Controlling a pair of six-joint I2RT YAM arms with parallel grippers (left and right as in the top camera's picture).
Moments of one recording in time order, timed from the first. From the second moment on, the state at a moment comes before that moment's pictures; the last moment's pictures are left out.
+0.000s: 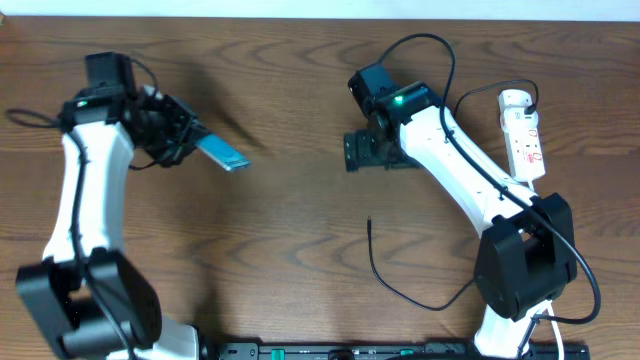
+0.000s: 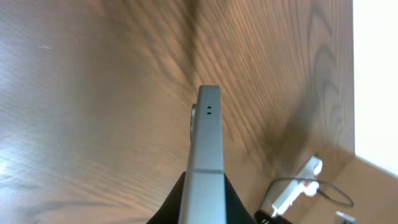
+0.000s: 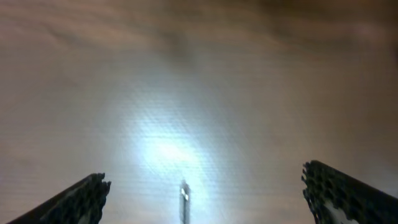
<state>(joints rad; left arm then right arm) 0.18 1.69 1.40 -0.95 0.52 -0.75 0.50 1.94 1.62 -1.14 0.07 0.45</state>
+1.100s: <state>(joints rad) 0.15 1.81 1.40 -0.71 0.68 -0.70 0.66 1.94 1.23 -0.96 -0.06 0.58</state>
